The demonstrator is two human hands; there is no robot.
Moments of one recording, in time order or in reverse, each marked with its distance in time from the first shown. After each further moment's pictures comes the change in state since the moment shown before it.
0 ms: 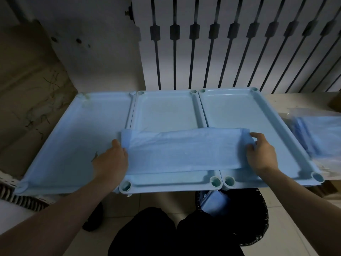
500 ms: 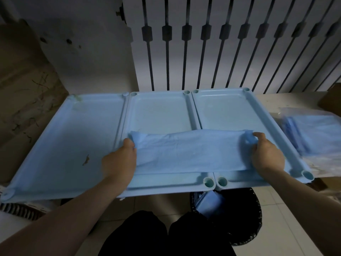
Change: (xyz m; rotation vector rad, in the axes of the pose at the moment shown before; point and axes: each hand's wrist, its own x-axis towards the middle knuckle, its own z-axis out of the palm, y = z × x) left_hand 0.000 0.032 0.015 -0.031 0.070 0.144; right_hand 0.003 0.014 -0.020 -0.310 0.057 -0.027
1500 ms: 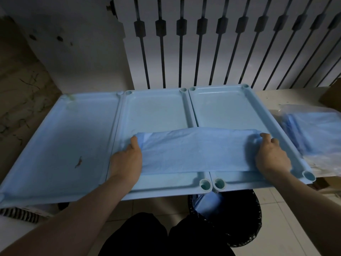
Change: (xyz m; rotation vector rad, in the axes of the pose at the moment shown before) left_hand 0.005 0.030 0.016 0.211 -0.166 0.094; right_hand 0.005 0.010 -0.006 -0.158 -0.111 0.064
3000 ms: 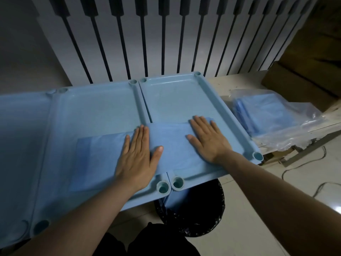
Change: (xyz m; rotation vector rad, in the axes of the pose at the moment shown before) left_hand 0.010 0.128 0.025 -0.347 -0.001 0.454; right_hand 0.034 0.008 0.037 -0.064 -0.133 -0.499
